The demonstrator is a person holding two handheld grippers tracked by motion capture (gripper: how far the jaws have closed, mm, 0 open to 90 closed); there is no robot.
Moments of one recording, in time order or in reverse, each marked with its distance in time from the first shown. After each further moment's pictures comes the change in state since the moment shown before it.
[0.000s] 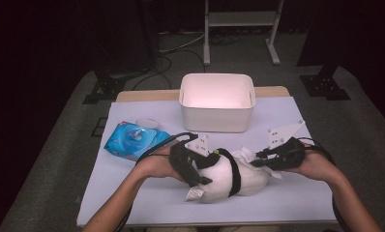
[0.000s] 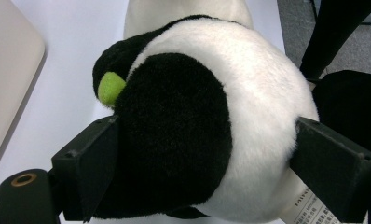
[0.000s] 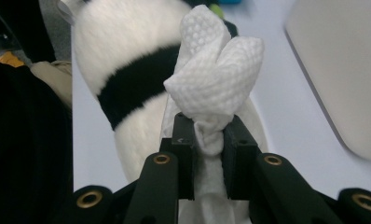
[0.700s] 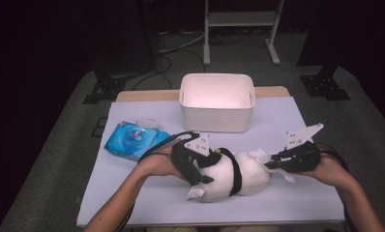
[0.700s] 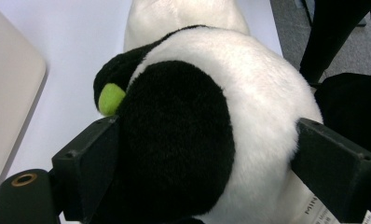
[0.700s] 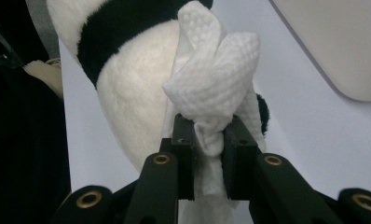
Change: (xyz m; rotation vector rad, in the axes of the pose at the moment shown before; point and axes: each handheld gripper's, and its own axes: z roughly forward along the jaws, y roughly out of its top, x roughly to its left) left arm 0.004 0.002 0.004 -0.041 -0.012 0.052; right arm -0.010 -0.042 -0.012 -0.015 -0.010 0.108
